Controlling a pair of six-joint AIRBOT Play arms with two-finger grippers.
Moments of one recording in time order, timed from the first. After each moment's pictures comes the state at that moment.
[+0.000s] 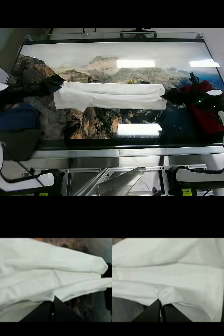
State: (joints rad) left arm 0.29 -1.50 1.26 0.55 -1.16 -1.02; right arm -0.36 -1.52 1.05 -0.53 1.05 0.94
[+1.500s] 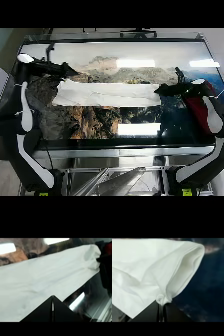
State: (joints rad) left arm 0.07 -2.03 2.03 0.64 -1.43 -1.20; right arm -0.28 -1.85 1.40 -0.59 1.12 0.89
